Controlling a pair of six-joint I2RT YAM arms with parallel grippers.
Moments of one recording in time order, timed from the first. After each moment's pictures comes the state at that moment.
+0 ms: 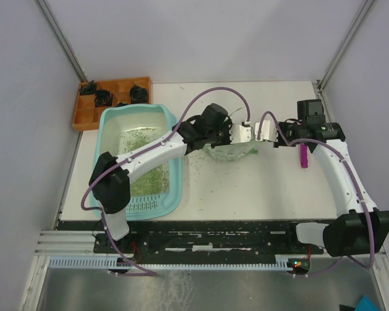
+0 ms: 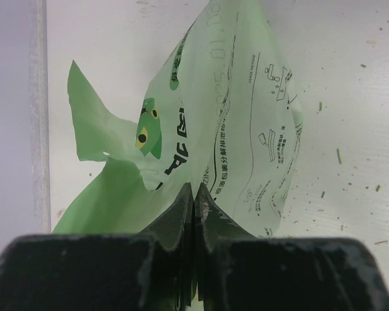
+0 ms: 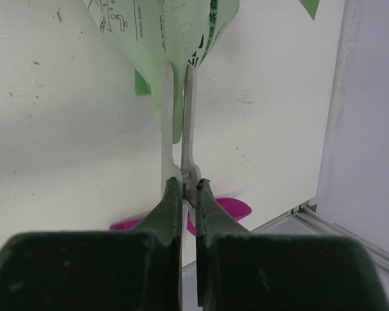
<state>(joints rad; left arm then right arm) -0.86 1.81 1.57 -0.42 0.09 0.78 0.07 1.26 1.23 -0.89 -0.42 -1.42</state>
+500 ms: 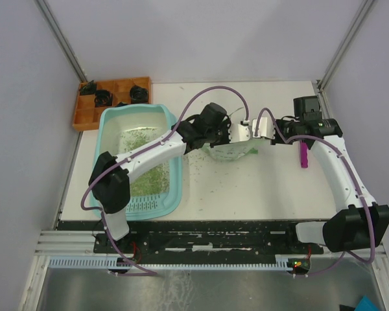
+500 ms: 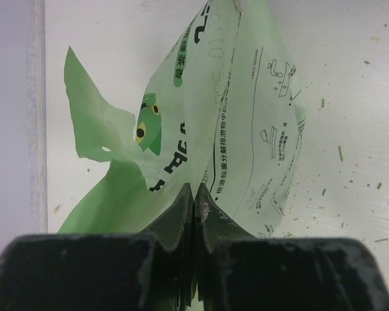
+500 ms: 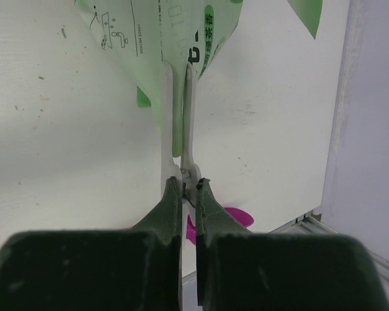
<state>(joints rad) -0.86 1.81 1.57 -0.43 0.09 0.77 0.11 1.31 1.26 -0.90 -0.43 -1.39</state>
